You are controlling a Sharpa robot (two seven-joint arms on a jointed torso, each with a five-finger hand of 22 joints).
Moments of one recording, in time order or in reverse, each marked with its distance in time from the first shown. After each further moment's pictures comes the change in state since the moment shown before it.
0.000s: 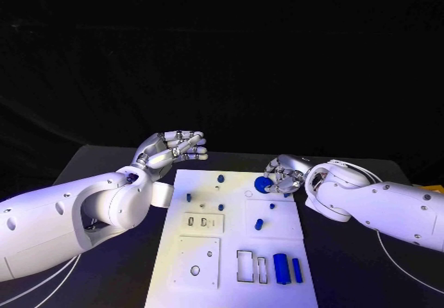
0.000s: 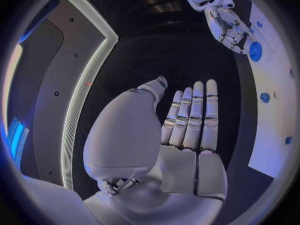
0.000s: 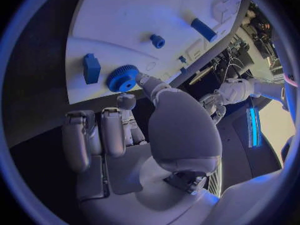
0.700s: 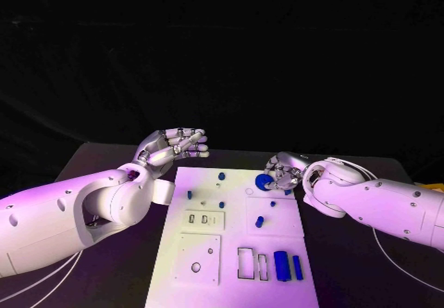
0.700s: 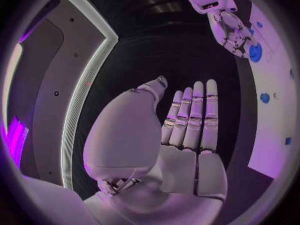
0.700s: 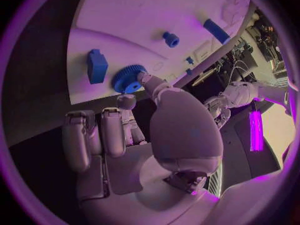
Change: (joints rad) left arm 0.000 -0.001 0.000 0.000 0.000 0.003 -0.001; left_hand 0.000 0.000 0.000 0.000 0.000 0.000 0.000 0.000 0.000 0.000 0.000 0.000 0.000 0.000 0.000 0.000 0.000 0.000 0.000 0.000 0.000 0.000; right arm -0.011 0.046 0.001 -0.066 -0.022 -0.005 -0.006; right_hand 0.004 0.004 0.000 0.000 0.000 0.000 0.000 0.000 0.002 0.000 0.000 0.000 -0.003 0.000 0.000 0.000 0.001 0.001 0.000 0.000 0.000 0.000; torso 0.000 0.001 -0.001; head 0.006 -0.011
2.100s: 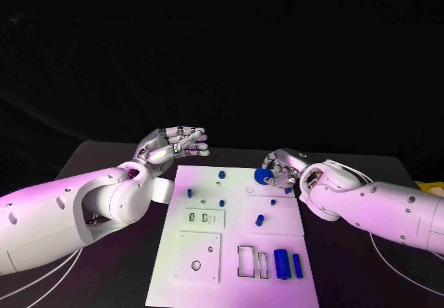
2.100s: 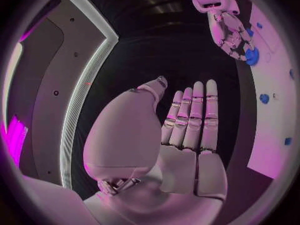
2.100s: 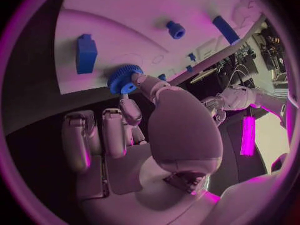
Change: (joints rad) left arm 0.000 -0.003 0.000 -0.001 0.000 0.011 -0.004; left_hand 0.000 0.000 0.000 0.000 0.000 -0.004 0.004 -0.003 0.000 0.000 0.000 -0.004 0.000 -0.004 -0.004 -0.004 0.003 0.000 -0.007 0.000 0.000 0.001; right arm -0.020 0.004 -0.005 0.027 -0.079 -0.145 0.006; right_hand 0.037 0.035 0.131 -0.019 0.006 0.076 -0.007 0.046 0.012 0.114 -0.032 0.160 0.182 -0.002 -0.016 0.029 0.009 -0.015 0.000 -0.007 0.031 0.000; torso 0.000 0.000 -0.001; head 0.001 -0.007
